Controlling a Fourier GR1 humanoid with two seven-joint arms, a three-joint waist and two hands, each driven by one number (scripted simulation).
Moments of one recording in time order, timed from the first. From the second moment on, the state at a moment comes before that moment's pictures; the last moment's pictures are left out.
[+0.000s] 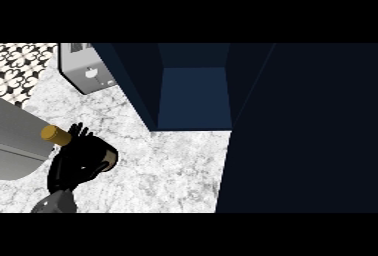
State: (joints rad) left arm -0.25 0.18 0.36 -0.64 0.24 -0.30 -0.59; right arm -0.63 -0.26 0.04 -2.49 -0.08 -0.18 1.03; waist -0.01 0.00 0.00
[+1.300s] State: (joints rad) left arm -0.23 0.03 0.11 -0.87 0.02 -0.09 -0.84; right arm -0.62 -0.27 0.00 -2.47 -0.09 -0.18 1.03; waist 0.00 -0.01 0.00
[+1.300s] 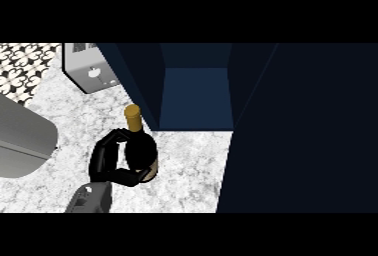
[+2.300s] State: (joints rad) left arm -0.31 0.00 -0.32 -1.55 0.21 0.31 -0.21; right arm -0.59 -0.26 0.00 -2.47 -0.11 -0.17 1.01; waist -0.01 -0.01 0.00
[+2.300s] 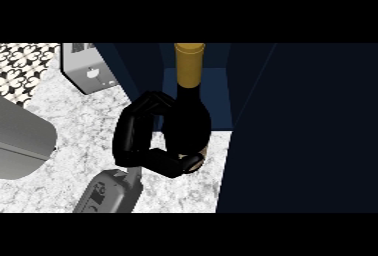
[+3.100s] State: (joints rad) left arm -0.66 0.00 -0.29 -1.33 0.22 0.51 -0.09; right arm -0.57 -0.26 -0.04 -2.47 -0.13 -0.14 1.01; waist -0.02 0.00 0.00
